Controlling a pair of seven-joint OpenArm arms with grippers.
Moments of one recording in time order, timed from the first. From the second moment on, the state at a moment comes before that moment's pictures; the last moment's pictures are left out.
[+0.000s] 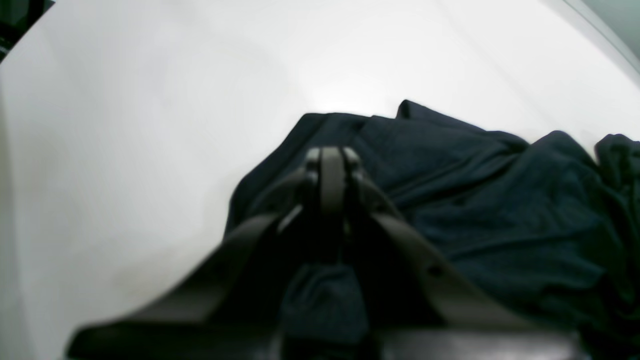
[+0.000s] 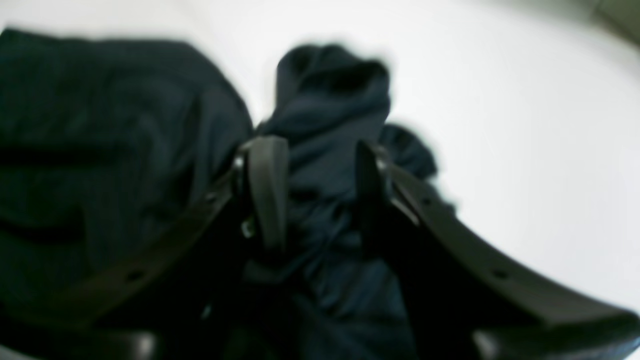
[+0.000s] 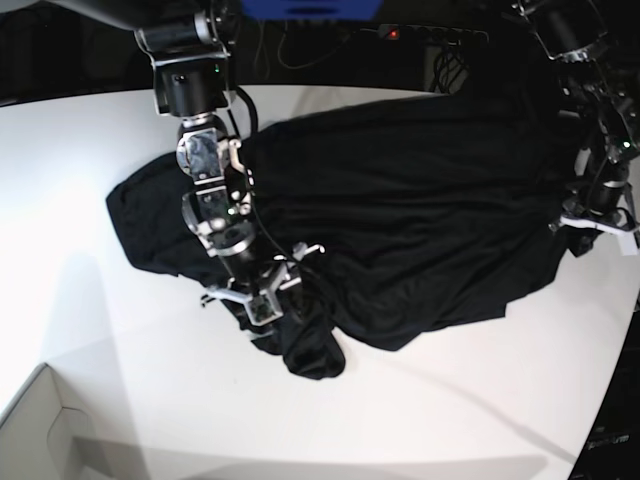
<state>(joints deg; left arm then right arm) 4.8 -14.1 -33.6 83.1 -31.7 -17.7 30.5 11.3 -5.5 -0.5 63.4 -19.4 17.5 4.7</state>
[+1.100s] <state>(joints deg) 4.4 -14.0 -33.7 83.8 -32.9 -17.7 30.4 29.8 -5.9 -0.3 45.1 -19.3 17.4 -9.7</state>
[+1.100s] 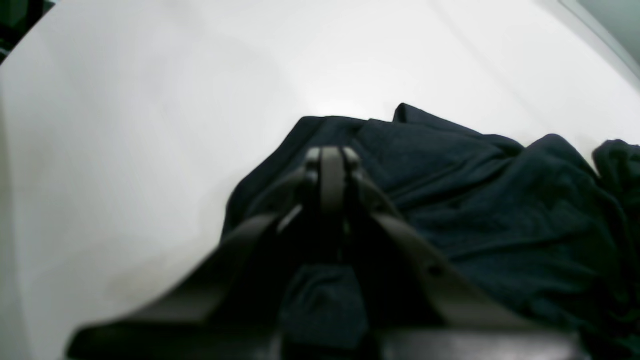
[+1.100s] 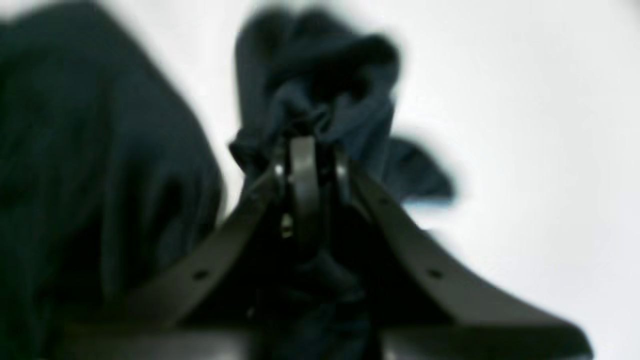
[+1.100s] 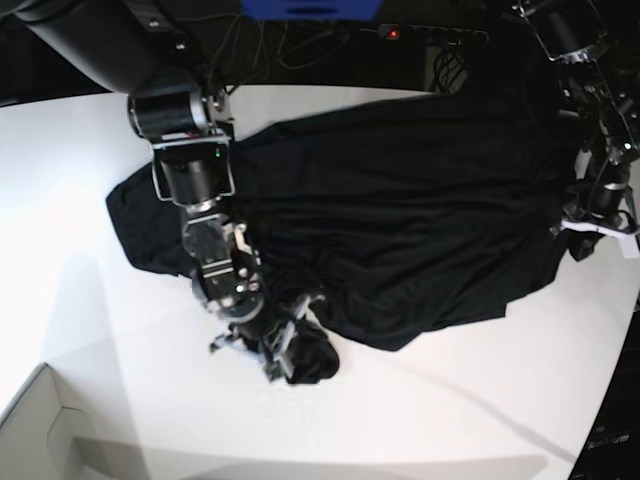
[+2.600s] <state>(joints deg) -13.6 -8.6 0.0 78.6 -42.9 -17.3 29.9 -4.2 -7.9 0.1 98.1 -19.5 26.8 -9.1</state>
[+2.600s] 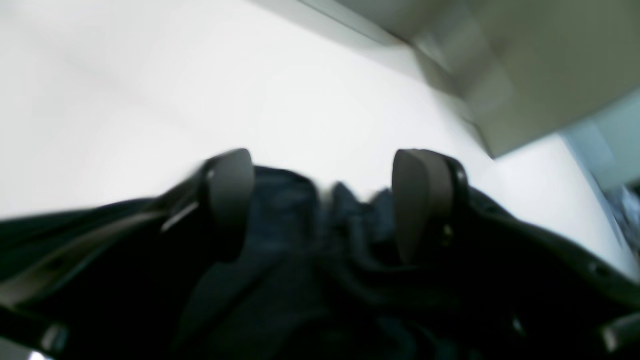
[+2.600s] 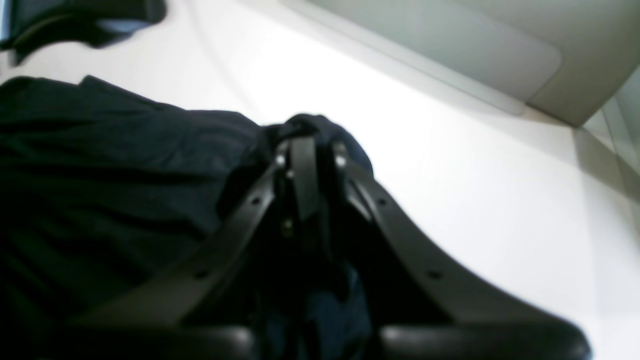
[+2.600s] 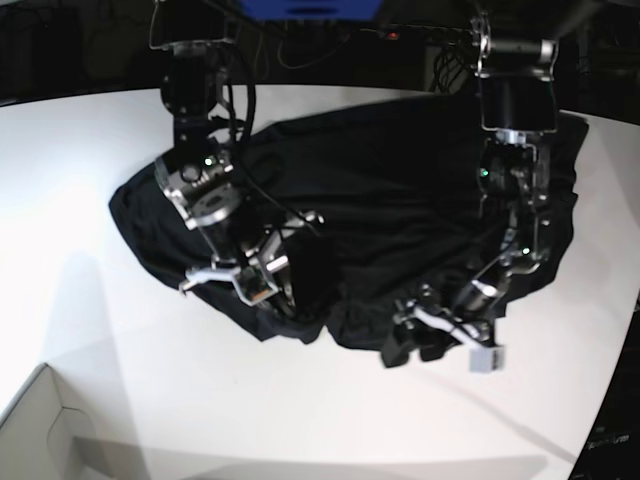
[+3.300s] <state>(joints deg) -26.4 0.6 17.1 56.4 -18.4 -17.7 29.5 -13.1 -8.1 2.9 97.3 -19.4 26.8 -8.9</state>
